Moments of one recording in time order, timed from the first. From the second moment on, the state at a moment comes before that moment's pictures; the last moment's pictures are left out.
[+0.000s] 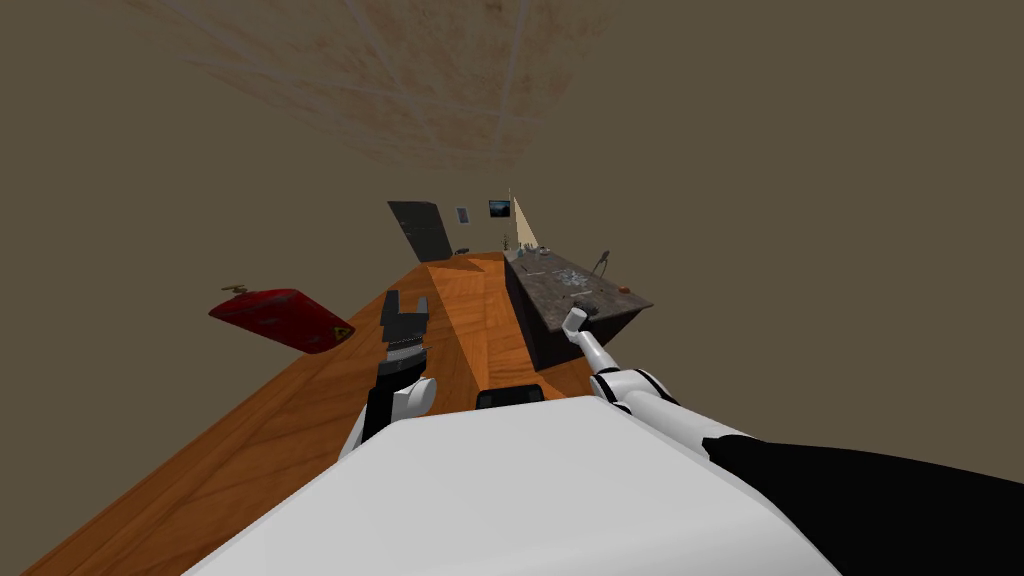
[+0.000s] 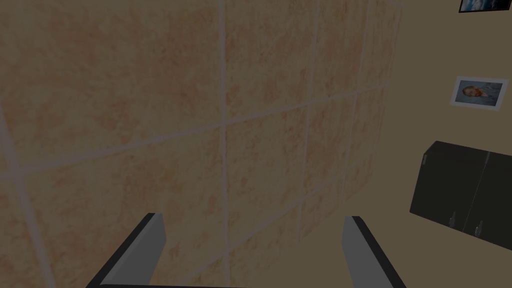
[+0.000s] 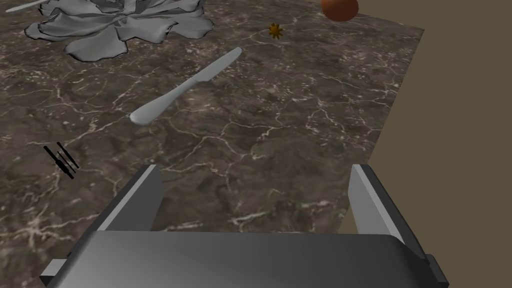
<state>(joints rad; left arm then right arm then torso) 0.47 0.04 -0.01 -2.21 0.05 -0.51 0.03 -0.37 -0.32 -0.06 -1.07 -2.06 -0.85 0.15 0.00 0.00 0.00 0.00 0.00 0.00</state>
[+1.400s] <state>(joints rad) 0.47 0.04 -0.01 -2.22 0.05 -0.51 0.03 -0.62 -0.37 -0.05 -0.74 -2.44 -0.94 0.15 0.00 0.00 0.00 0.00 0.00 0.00</state>
